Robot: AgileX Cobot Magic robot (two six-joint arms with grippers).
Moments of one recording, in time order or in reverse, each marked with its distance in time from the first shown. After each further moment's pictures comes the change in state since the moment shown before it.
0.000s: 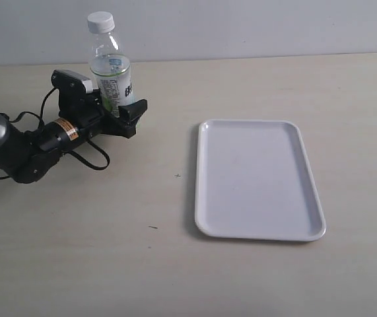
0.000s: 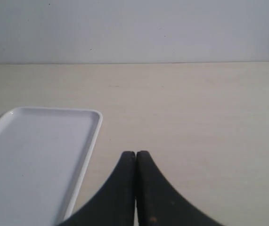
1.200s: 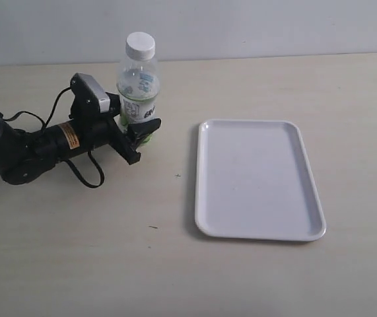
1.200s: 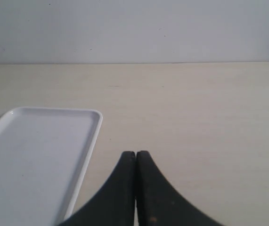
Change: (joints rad) left arm -0.015 -0.057 0.058 0.265 -0.030 0.207; right arm 0.000 0.000 0.000 0.000 0.000 0.000
